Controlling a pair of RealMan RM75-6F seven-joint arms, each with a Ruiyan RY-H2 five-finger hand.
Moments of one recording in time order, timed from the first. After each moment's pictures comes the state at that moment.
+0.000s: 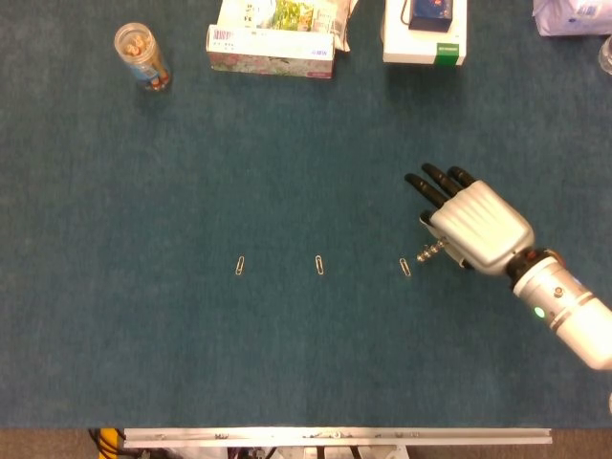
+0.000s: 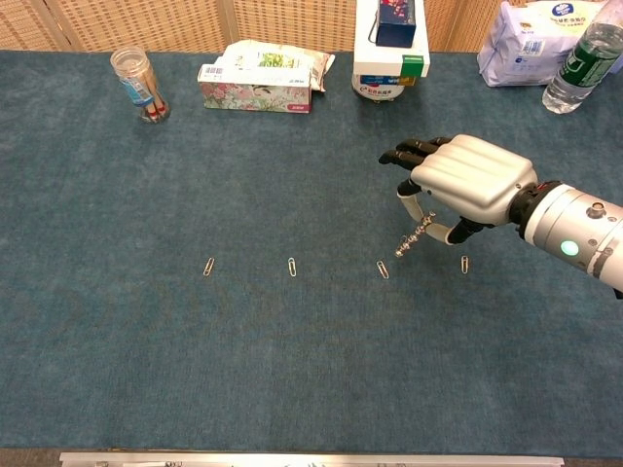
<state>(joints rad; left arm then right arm) 0.05 -0.78 -0.11 -1.96 1.25 1.63 0.17 0.72 -1.34 -0.09 -1.85 -1.17 1.03 -0.75</state>
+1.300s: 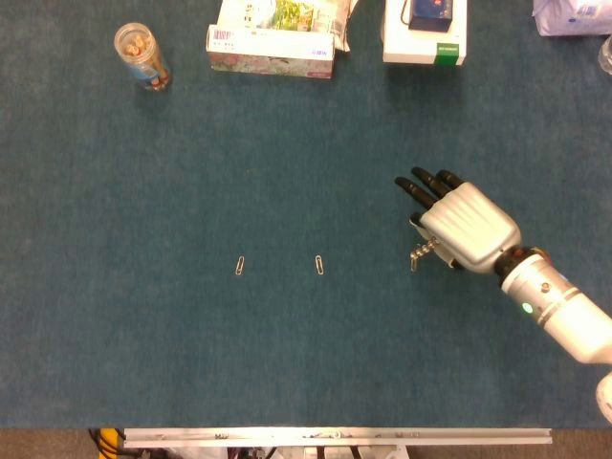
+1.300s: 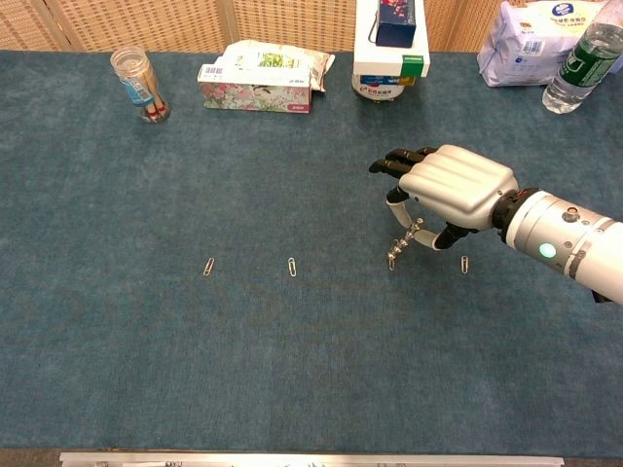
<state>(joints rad) 0.06 -0.77 -0.11 -1.95 1.25 1.64 0.14 0.71 -1.40 -0.06 -1.78 -1.18 0.98 -0.71</state>
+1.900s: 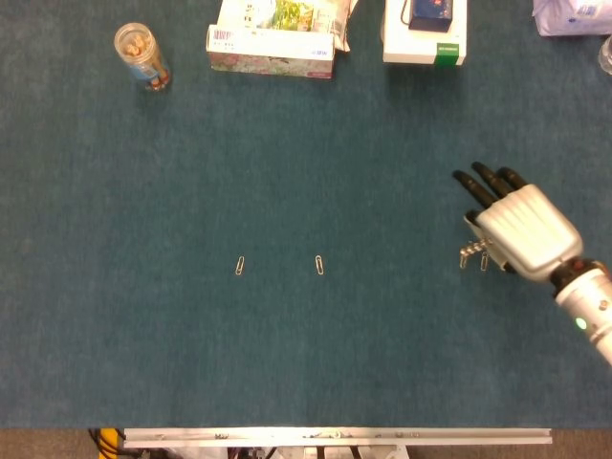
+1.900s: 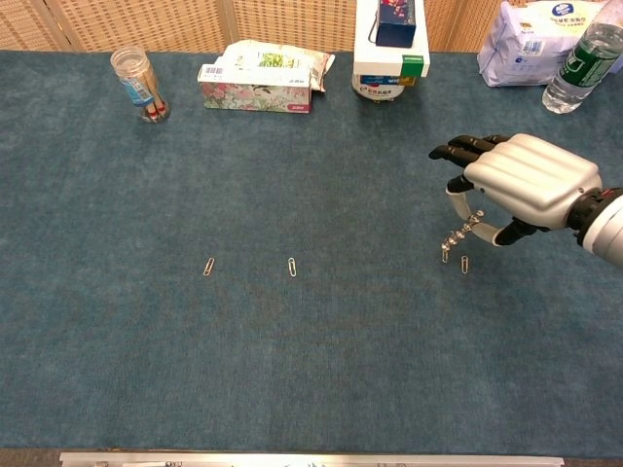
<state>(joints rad) 0.05 -0.79 -0.11 -1.96 1.25 1.64 0.18 0.60 -1.25 -0.12 -1.89 -1.22 1.10 -0.74</state>
